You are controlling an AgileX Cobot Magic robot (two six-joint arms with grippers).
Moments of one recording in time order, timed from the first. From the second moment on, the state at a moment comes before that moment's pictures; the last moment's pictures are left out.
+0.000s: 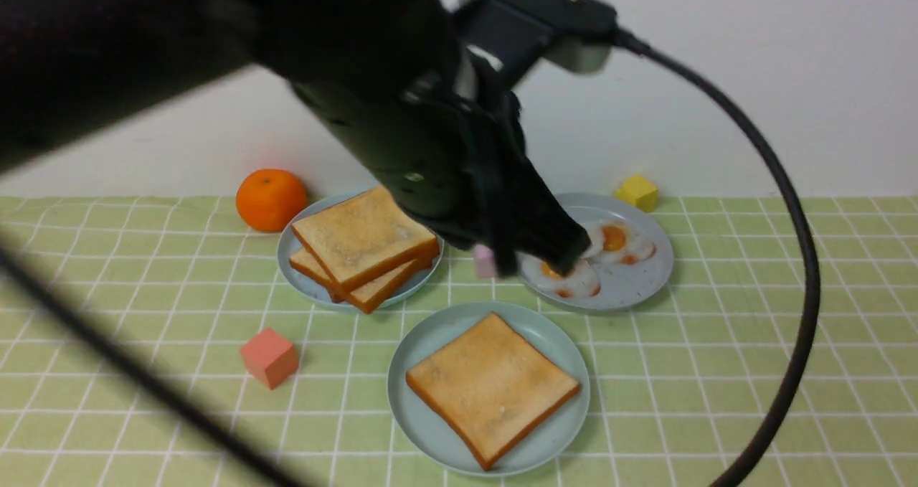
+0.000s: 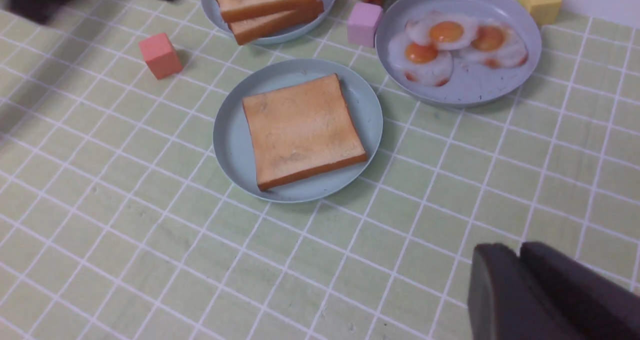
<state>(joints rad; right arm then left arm) 0.23 0.74 -0.96 0.30 0.99 -0.24 -0.85 1.47 -1.60 0.11 1.06 -0.09</state>
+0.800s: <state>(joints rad) 0.23 1.80 -1.40 0.32 0.75 -0.72 -0.85 0.48 -0.65 0.01 0.37 -0.18</state>
